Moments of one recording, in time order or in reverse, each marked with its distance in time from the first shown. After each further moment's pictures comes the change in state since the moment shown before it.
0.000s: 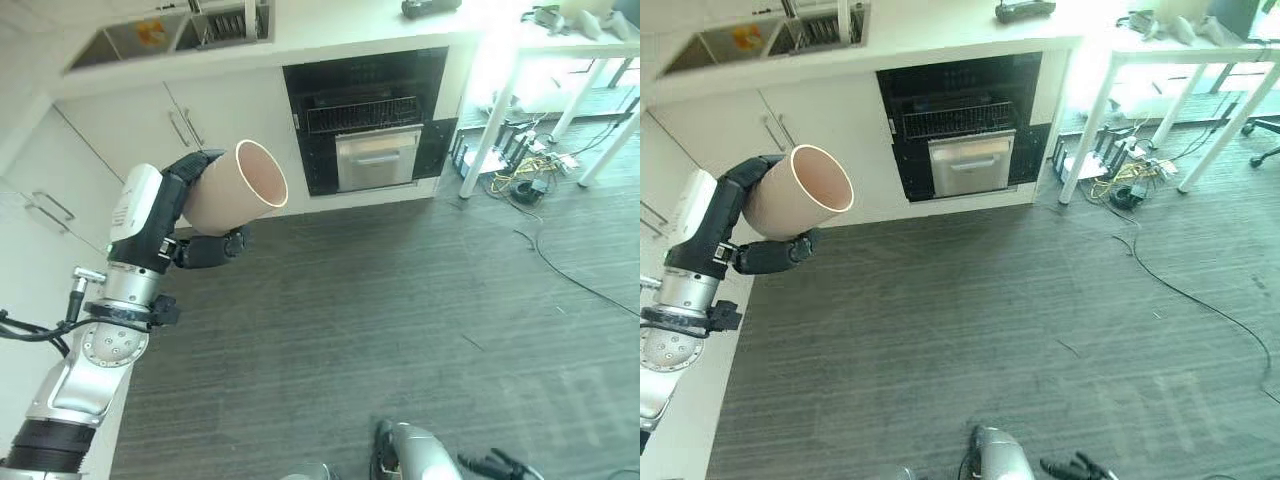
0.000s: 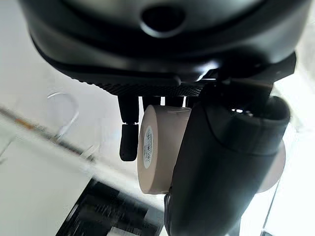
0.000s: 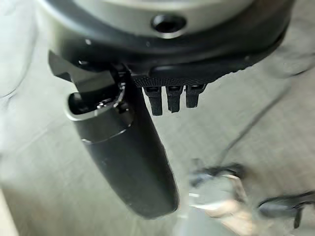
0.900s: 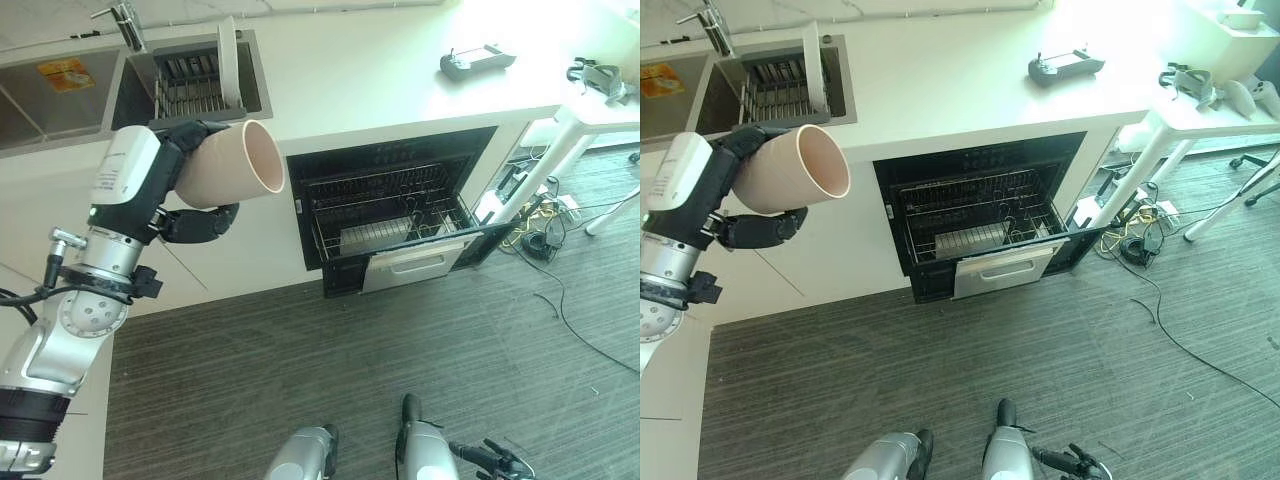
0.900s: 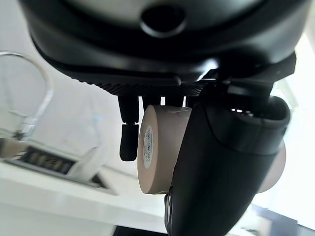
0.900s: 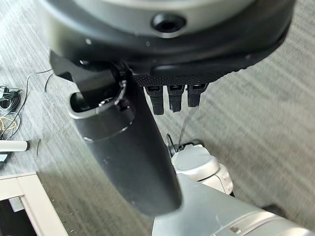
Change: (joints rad) left arm 0.007 0.154 -0.009 0.129 0.046 -0.006 -0.015; right arm -0.062 0.064 -0.042 0.077 -0.005 0.032 -0.041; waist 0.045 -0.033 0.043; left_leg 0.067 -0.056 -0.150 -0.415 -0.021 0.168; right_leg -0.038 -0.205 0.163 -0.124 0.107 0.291
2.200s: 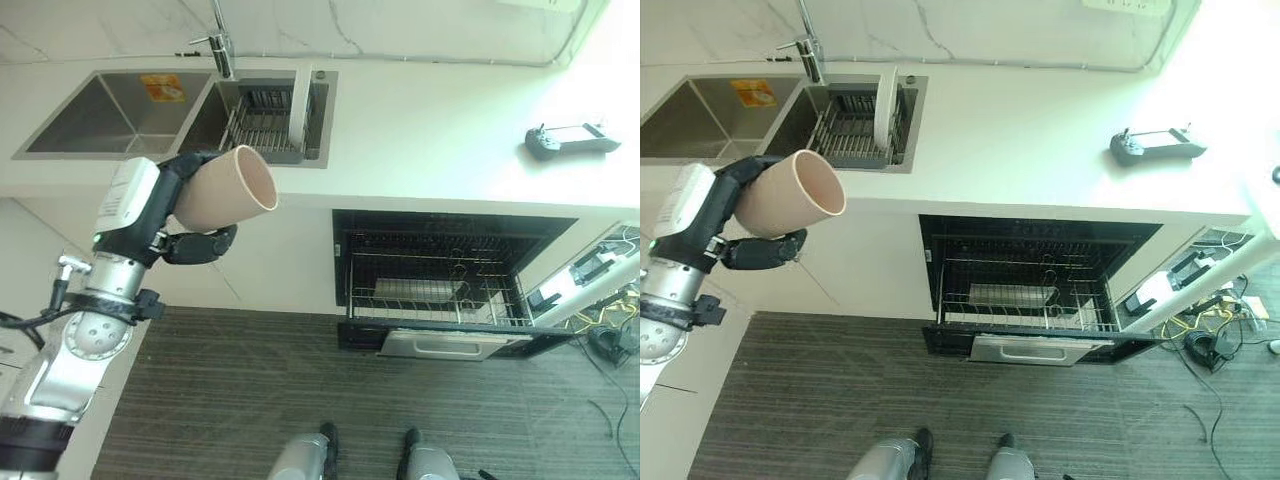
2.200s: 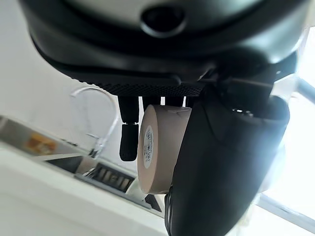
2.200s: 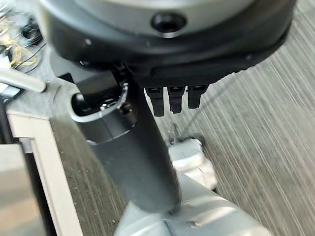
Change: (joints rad) left arm 0.091 -0.048 0.041 -0.134 -0.040 0.096 -0.025; right arm 0.101 0.017 0.021 0.030 -0.036 -0.041 0.007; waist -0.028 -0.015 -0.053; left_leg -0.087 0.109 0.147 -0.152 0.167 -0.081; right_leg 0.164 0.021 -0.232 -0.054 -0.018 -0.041
